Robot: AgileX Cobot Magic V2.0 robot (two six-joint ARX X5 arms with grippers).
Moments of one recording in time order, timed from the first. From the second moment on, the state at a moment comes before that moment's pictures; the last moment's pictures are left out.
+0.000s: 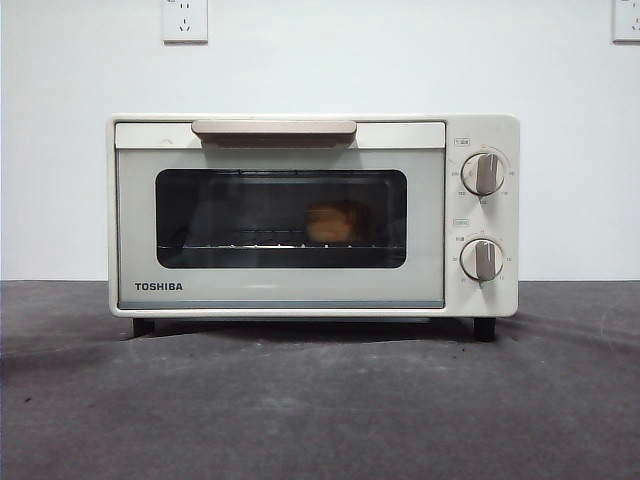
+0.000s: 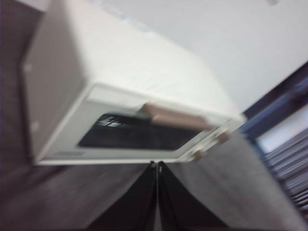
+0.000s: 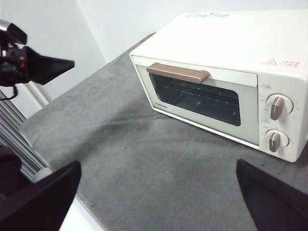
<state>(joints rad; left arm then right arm) 0.05 0.50 0.63 -0.41 0.67 -0.43 0.70 0.34 0.89 -0.82 -0.15 0.28</state>
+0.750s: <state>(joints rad) 0.05 0.28 0.63 -0.70 0.67 -0.17 0.70 0.36 0.89 -0.84 -0.12 0.18</state>
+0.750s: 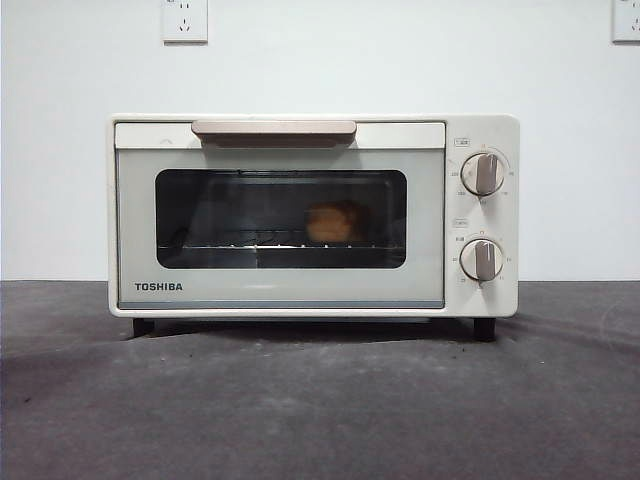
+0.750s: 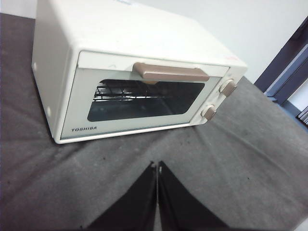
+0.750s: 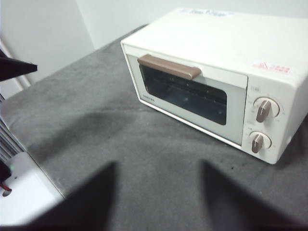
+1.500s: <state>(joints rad) 0.05 0.28 0.63 -0.70 0.67 -0.17 0.70 0.36 0.89 -0.82 -0.10 0.18</state>
